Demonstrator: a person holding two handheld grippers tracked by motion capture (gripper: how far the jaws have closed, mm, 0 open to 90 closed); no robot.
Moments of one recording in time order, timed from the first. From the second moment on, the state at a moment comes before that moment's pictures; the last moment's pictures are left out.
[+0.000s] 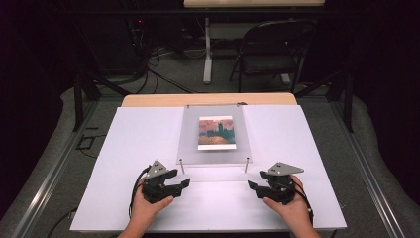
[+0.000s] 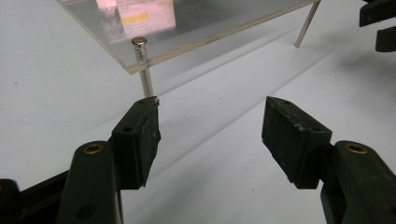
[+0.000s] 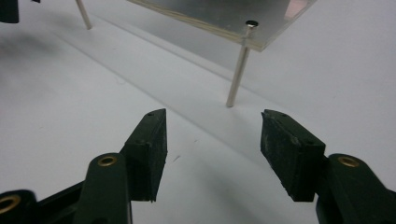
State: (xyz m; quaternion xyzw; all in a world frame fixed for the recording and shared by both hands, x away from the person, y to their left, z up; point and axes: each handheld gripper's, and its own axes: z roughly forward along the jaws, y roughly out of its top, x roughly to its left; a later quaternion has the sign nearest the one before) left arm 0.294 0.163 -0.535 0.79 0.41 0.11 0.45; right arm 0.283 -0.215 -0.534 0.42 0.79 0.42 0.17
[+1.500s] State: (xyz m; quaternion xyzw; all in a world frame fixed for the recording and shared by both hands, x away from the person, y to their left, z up) left arm 0.440 0.159 -0.482 0.75 0.47 0.11 0.45; right arm 0.444 -0.211 -0.481 0.47 0.76 0.42 0.16
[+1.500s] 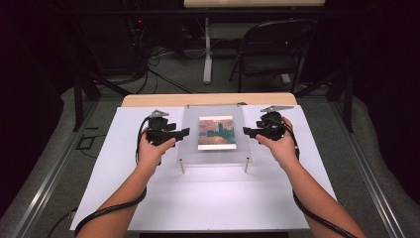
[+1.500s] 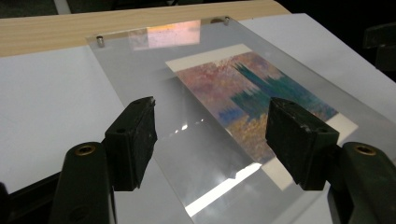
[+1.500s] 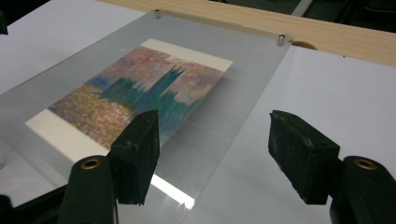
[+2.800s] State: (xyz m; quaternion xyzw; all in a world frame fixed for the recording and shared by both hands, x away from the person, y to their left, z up) left arm 0.496 0.145 -0.525 0.73 0.54 0.06 0.41; right arm 0.498 -0.191 -0.523 0.53 0.75 0.39 0.09
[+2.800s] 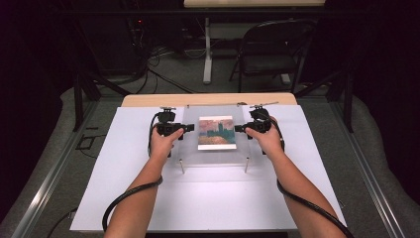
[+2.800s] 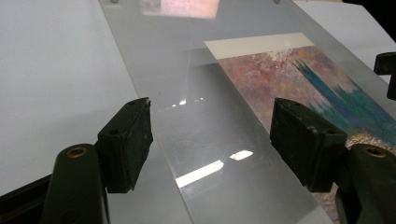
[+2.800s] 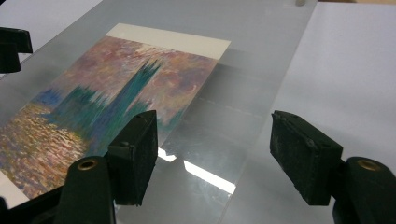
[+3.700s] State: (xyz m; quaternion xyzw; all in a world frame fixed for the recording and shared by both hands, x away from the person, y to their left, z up) left arm 0.499 0.143 -0.534 0.73 0.56 0.03 0.39; right arm 0.501 -0.187 -0.533 0.54 0.74 0.39 0.06
